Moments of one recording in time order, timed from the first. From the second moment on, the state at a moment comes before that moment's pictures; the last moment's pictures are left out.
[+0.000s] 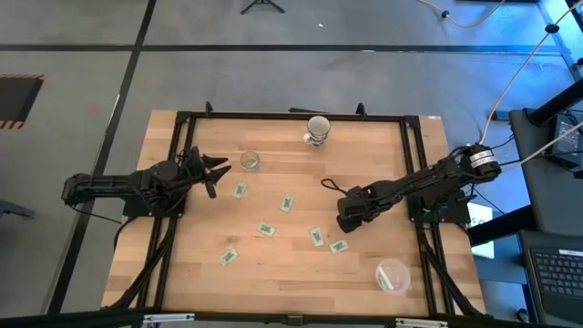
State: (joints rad) left arm 0.09 0.12 0.06 -0.06 -0.41 -0.22; right arm 0.20 1.58 0.73 -0.64 -0.05 1.27
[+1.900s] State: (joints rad) left arm 0.09 0.12 0.06 -0.06 -0.41 -0.22; right arm 0.28 1.57 0.96 -0.95 -0.05 1.17
